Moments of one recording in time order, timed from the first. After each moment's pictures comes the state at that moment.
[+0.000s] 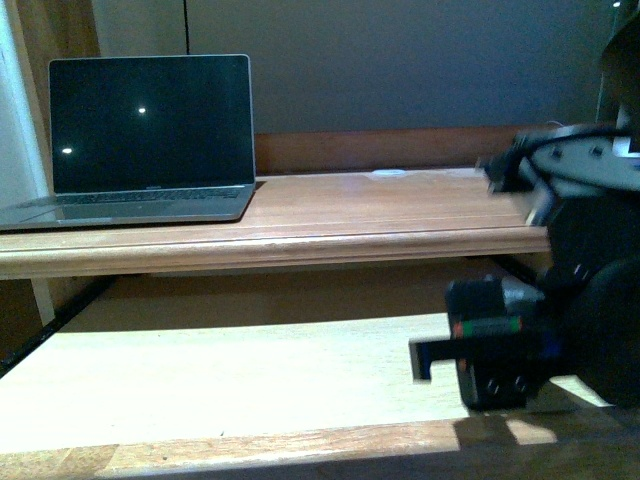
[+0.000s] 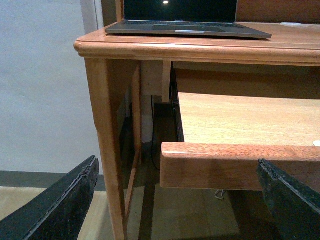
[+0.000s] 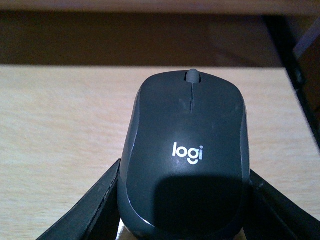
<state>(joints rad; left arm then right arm) -0.01 0.01 0.01 -0.01 0.00 -0.01 0.65 1.36 0.78 0.12 0.42 0.19</state>
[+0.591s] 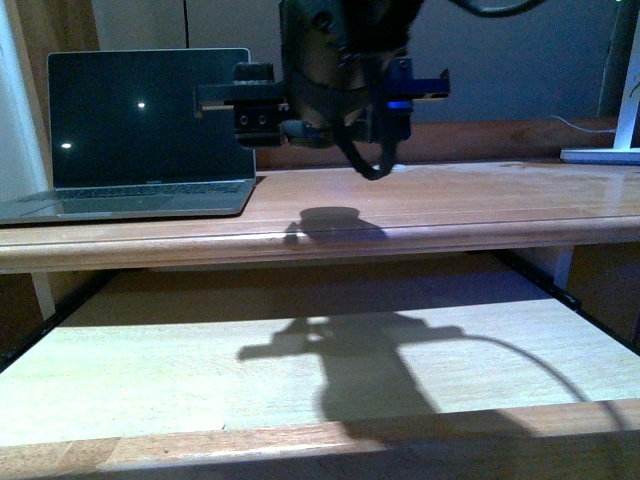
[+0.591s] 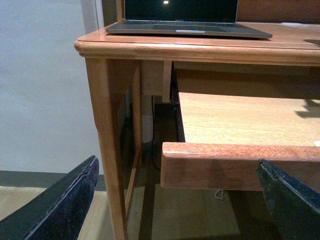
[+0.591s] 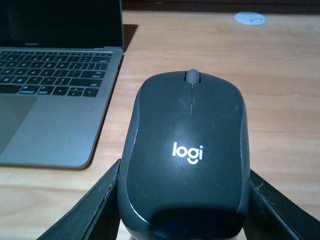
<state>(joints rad) -0.01 0.01 0.01 -0.01 0.00 -0.01 0.74 1.91 1.71 -0.07 0.51 0.14</state>
